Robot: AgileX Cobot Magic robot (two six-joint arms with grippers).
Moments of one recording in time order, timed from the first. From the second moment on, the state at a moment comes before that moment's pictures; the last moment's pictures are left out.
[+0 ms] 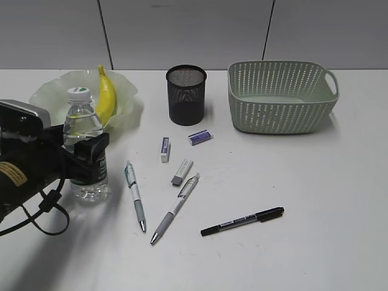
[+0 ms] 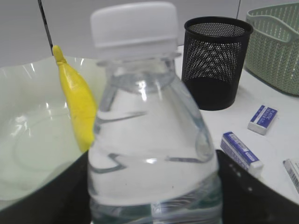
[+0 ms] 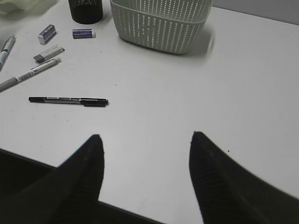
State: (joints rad) left arm -0.39 1.89 -0.37 0.03 -1.20 -0.02; right arm 0.26 -0.01 -0.51 0.06 1.04 -0.11
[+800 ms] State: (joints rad) left arm -0.39 1.89 -0.37 0.03 -1.20 -0.02; right arm 0.26 -0.01 -0.51 0.06 1.04 -0.11
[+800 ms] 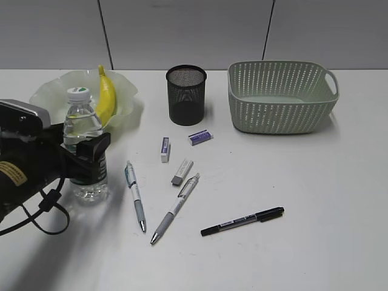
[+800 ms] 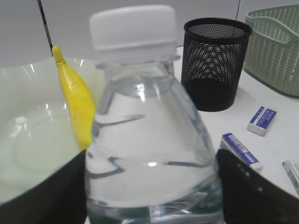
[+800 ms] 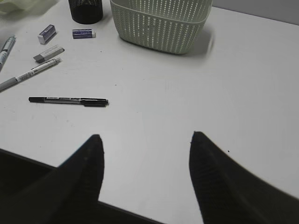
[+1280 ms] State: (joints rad) left arm -0.39 1.89 -0.37 0.03 -1.20 -0.02; right arm 0.26 -0.01 -0.51 0.06 1.04 -0.11
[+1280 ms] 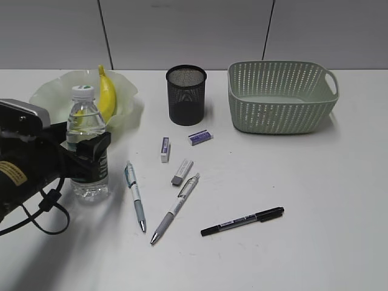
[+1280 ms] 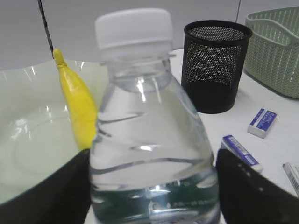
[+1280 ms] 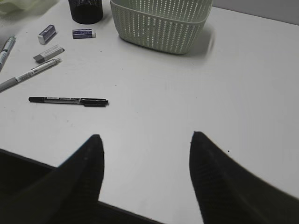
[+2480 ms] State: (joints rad) left arm -0.39 1.85 -0.38 0.02 -1.16 -0.01; right arm 0.26 -0.01 -0.51 0.06 1.04 -0.11
